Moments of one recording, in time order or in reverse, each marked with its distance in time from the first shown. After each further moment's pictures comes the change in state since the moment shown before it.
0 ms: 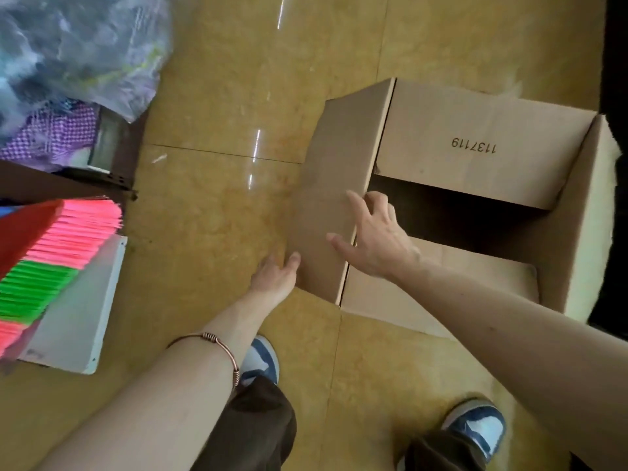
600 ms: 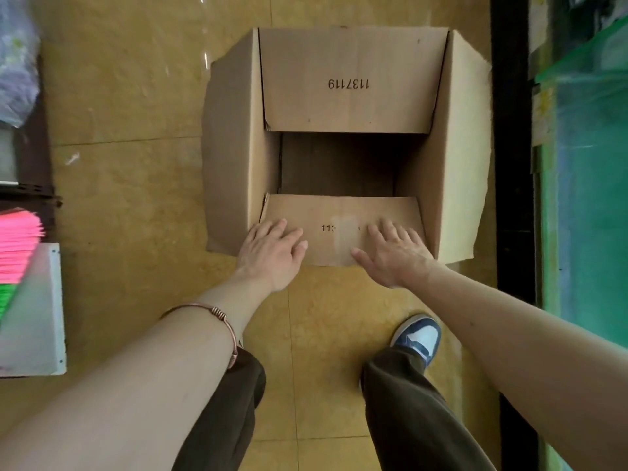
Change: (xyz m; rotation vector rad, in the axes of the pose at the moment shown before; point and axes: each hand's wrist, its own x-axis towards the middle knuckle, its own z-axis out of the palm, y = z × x) left_hand -0.079 0.066 0.084 0.922 -0.001 0.553; right_hand -0.127 0.143 0.002 -0.228 -0.317 0.308
